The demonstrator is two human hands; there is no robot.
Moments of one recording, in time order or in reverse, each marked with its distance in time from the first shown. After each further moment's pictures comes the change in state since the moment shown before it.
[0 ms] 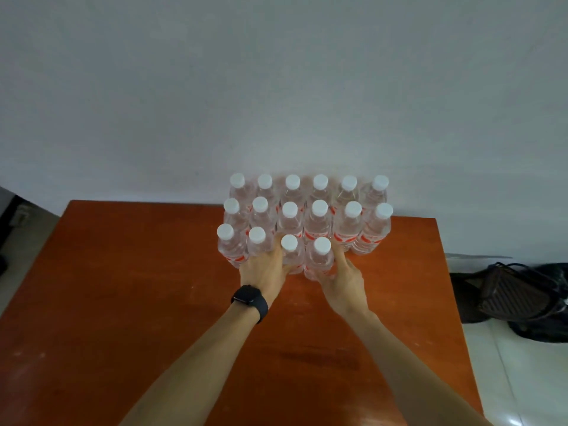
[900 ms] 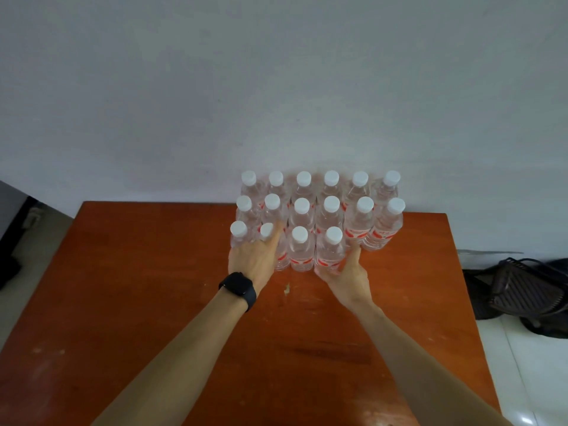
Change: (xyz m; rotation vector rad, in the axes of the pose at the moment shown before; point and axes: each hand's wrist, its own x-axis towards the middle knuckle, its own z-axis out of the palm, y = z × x) left_hand 0.007 -0.042 -0.028 0.261 0.035 0.181; right_hand 0.001 0.000 0.015 0.165 -0.069 0.230
